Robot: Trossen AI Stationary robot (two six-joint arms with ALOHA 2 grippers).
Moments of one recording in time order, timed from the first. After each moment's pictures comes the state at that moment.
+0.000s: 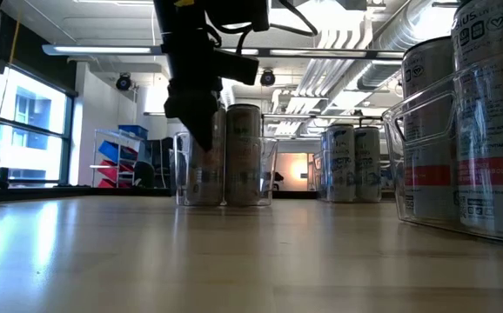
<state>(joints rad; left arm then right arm) -0.15 1.93 1.47 -1.02 -0.59 -0.20 0.70 1.17 0.90 -0.19 0.72 0.12</state>
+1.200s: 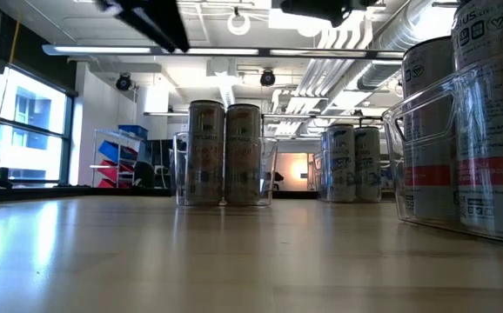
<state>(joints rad) -0.45 1.65 1.40 -1.12 -0.95 -0.93 0.31 1.36 0.90 0.11 0.25 -0.09</state>
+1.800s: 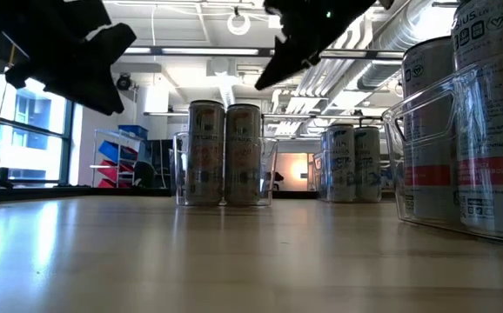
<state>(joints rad) -0.55 1.51 0.93 -1.13 -1.00 -1.77 0.03 1.61 1.21 -0.27 0.33 -0.12</state>
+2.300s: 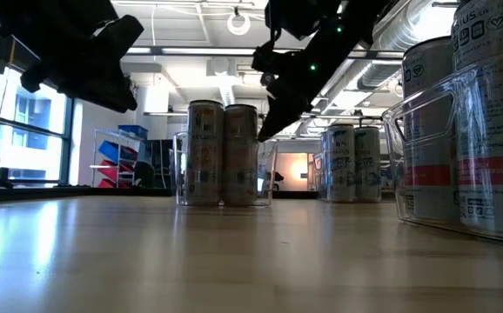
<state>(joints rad) -0.55 1.51 0.90 -0.97 -1.06 -1.65 -0.07 1.76 1.20 -0.28 0.31 -0.09</state>
